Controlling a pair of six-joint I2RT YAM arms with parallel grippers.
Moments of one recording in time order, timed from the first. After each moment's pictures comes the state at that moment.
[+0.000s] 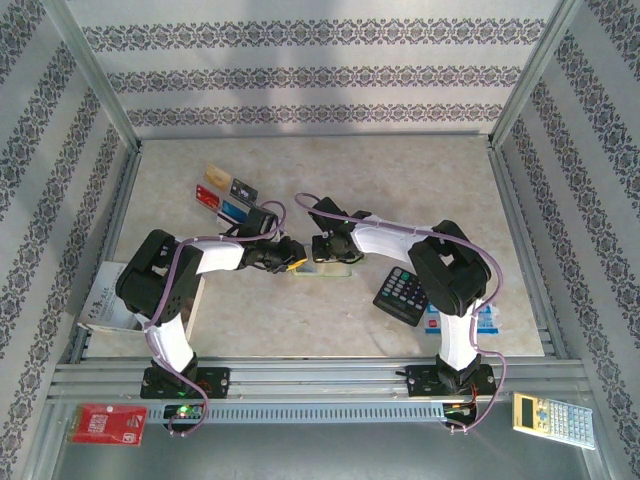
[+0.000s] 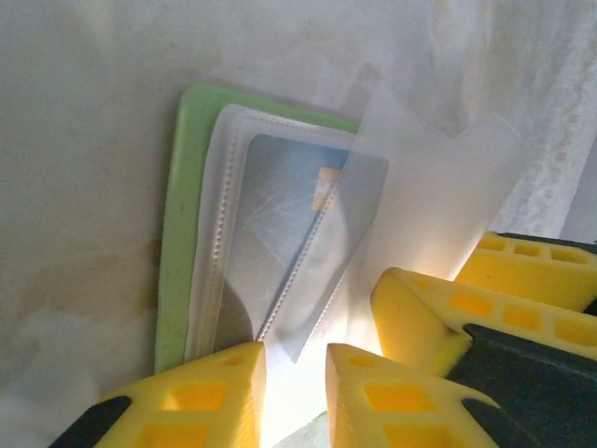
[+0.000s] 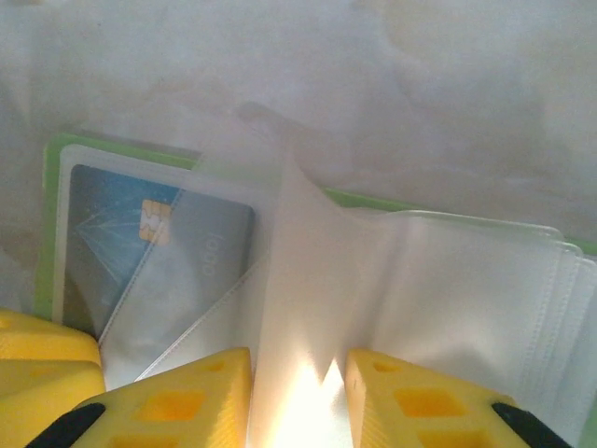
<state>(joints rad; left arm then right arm) -0.43 1.80 0.85 0.03 0.55 -0.91 0.69 1.93 1.25 -0.50 -0.03 0.59</state>
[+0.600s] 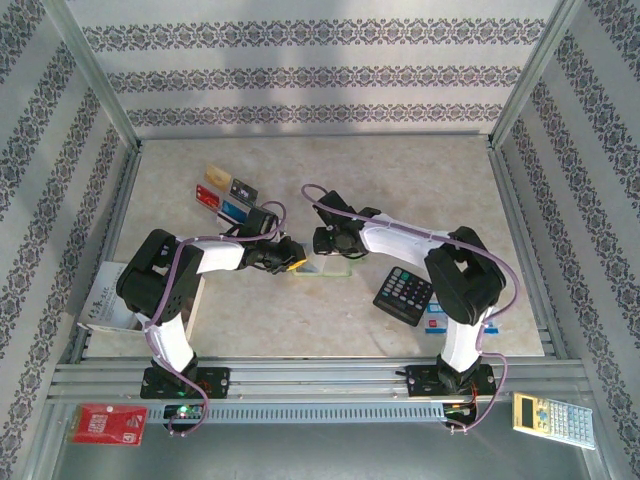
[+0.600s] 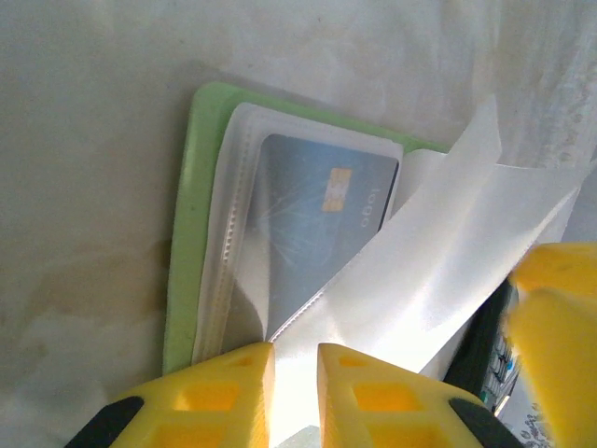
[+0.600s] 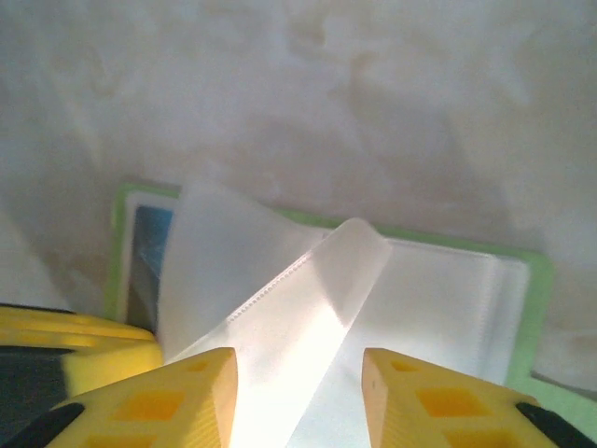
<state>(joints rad) -0.43 1.80 0.85 0.03 0.55 -0.91 0.68 1.83 1.24 -0.50 0.02 0.63</state>
